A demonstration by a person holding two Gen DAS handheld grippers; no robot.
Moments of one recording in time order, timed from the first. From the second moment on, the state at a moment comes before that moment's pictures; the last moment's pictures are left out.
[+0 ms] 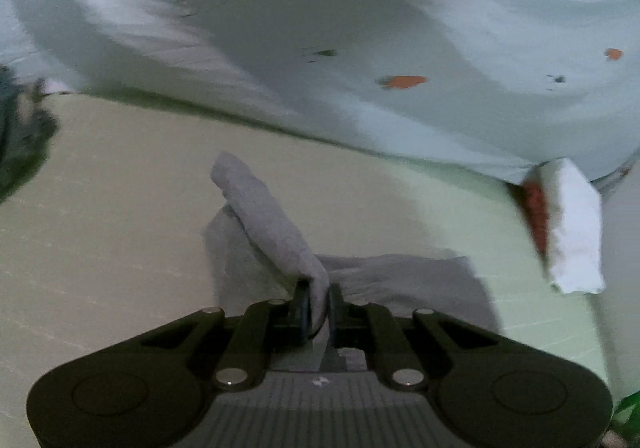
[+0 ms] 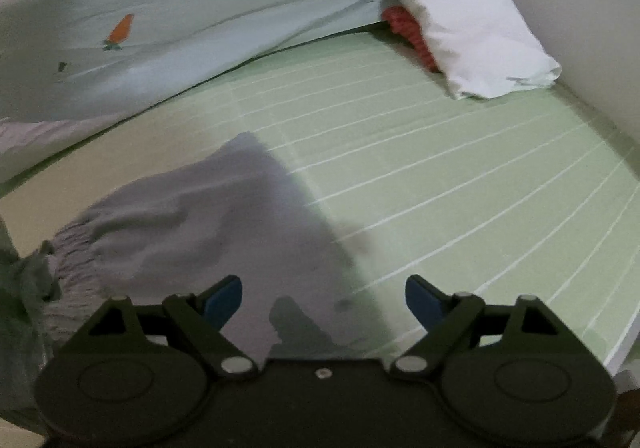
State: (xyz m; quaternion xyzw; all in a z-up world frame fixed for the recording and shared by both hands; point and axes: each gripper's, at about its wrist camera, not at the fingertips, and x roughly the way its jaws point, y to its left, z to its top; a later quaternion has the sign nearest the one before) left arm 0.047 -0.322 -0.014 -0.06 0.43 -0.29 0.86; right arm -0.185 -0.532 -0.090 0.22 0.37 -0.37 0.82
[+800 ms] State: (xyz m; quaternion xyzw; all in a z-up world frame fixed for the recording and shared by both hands) left arm 0.020 -0.380 -0.046 -0.01 0.45 -0.18 0.87; right arm -0.160 -0.598 -0.078 0.17 0.38 -0.30 0.86
